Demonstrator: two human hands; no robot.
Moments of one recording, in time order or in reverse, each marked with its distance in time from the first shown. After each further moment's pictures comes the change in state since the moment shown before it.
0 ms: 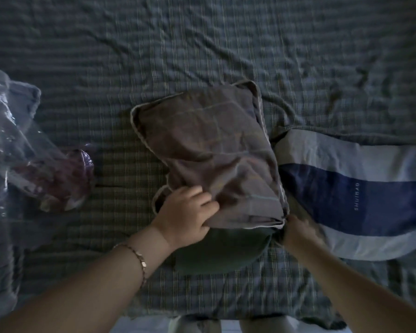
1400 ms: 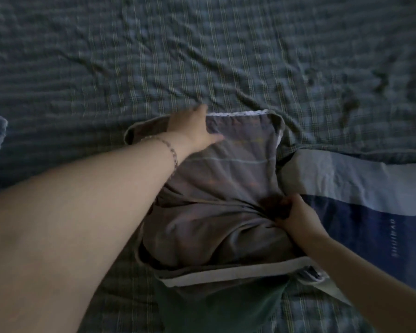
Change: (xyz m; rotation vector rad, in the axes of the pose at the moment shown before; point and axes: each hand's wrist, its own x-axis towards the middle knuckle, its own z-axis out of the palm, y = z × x) left_hand 0.195 -0.126 -0.020 -0.021 -0.170 -0.634; right_hand 0.064 -0.051 -0.068 0.488 0.144 -0.211
